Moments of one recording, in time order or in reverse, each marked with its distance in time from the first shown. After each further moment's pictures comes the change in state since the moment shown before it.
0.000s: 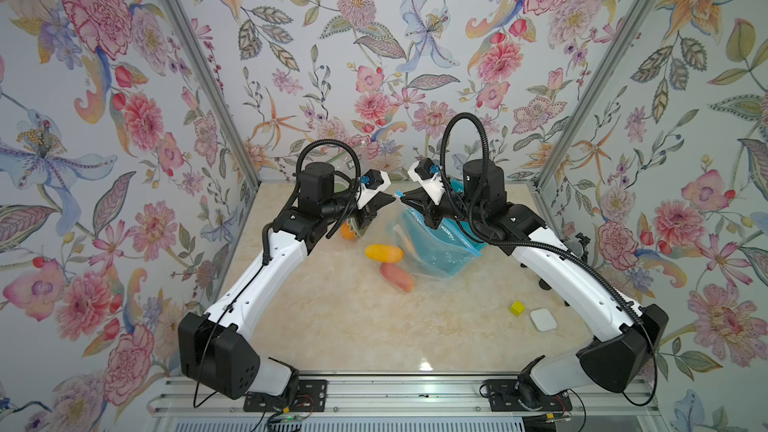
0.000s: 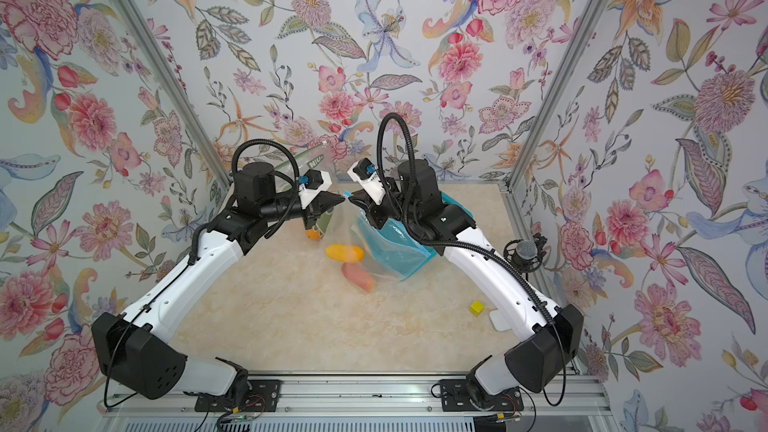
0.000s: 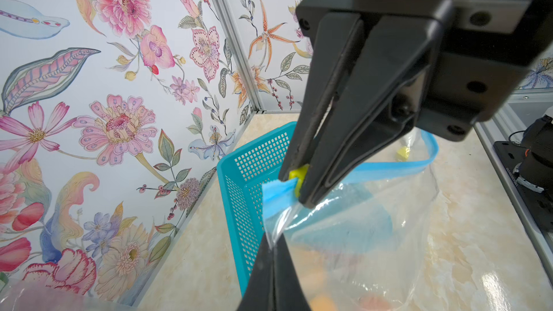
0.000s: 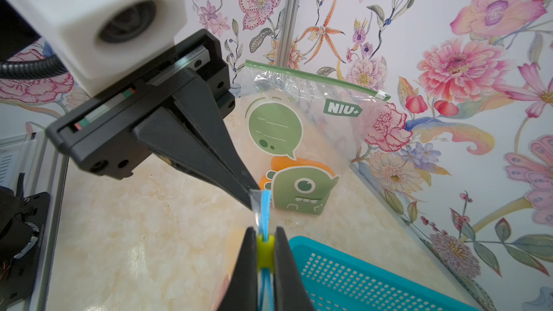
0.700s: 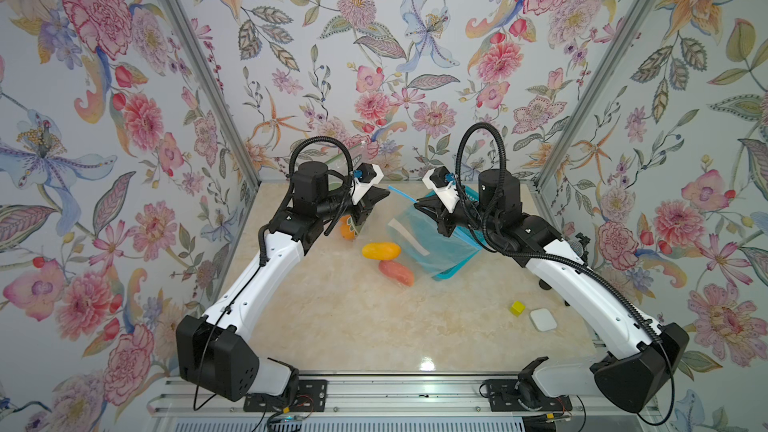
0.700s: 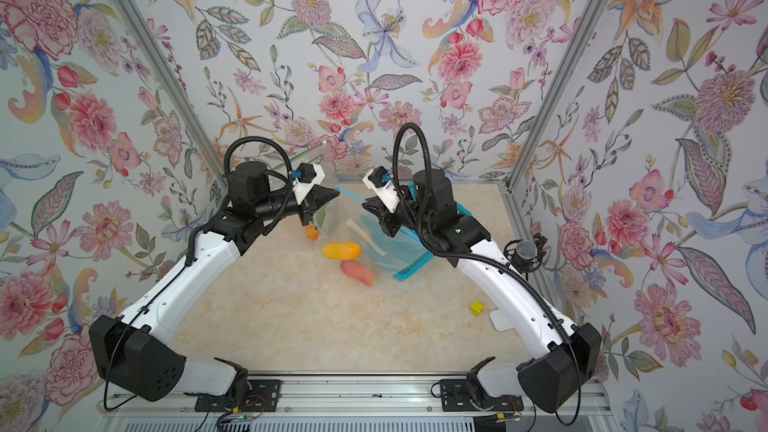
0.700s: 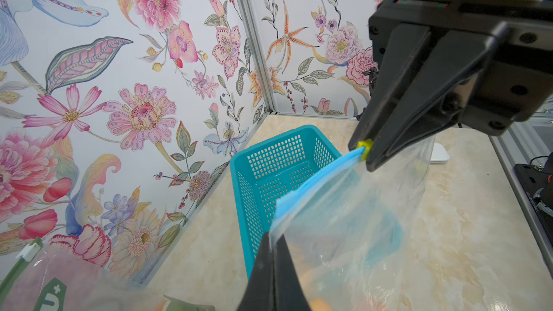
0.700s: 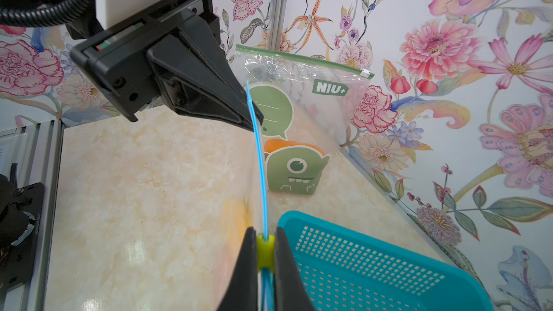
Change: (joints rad) left arm 0.034 -0.014 -0.020 0.054 -0.039 -0.089; right arm -0.048 -0.110 -0.139 0.014 -0.003 -0.001
